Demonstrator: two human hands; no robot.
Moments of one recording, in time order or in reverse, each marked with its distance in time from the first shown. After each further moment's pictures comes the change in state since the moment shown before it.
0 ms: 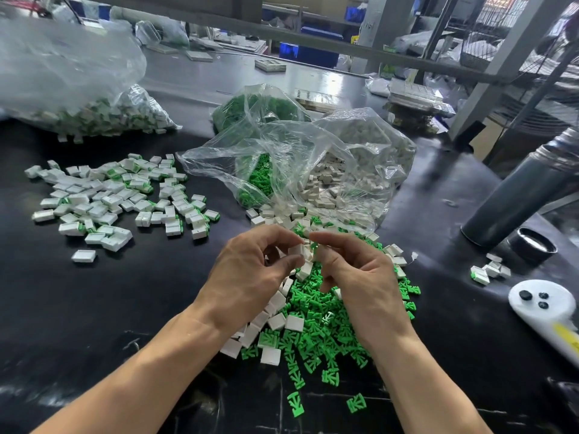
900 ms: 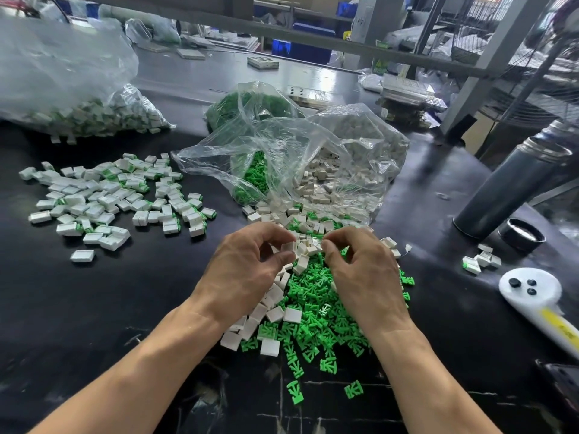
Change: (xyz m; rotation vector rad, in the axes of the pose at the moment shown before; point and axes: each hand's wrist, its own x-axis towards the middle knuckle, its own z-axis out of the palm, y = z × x) left_hand 0.000 -0.006 -0.001 0.082 -0.020 -0.010; right_hand 0.005 -0.002 -0.005 -0.837 0.195 -0.099
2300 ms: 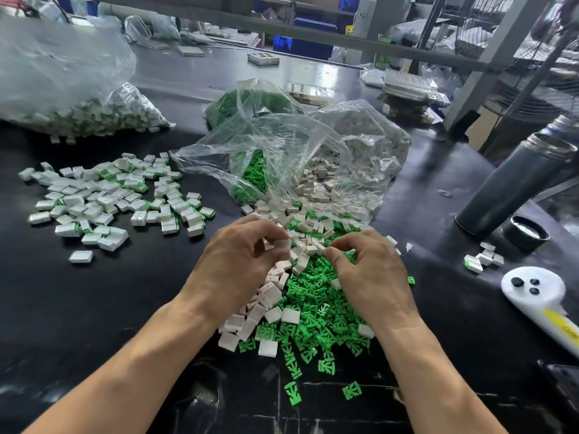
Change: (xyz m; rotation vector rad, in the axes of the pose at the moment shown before) left_hand 0.003 0.008 -0.010 0.128 0.019 0.030; right_hand 0.006 0.010 -0.009 -0.087 -0.097 0.108
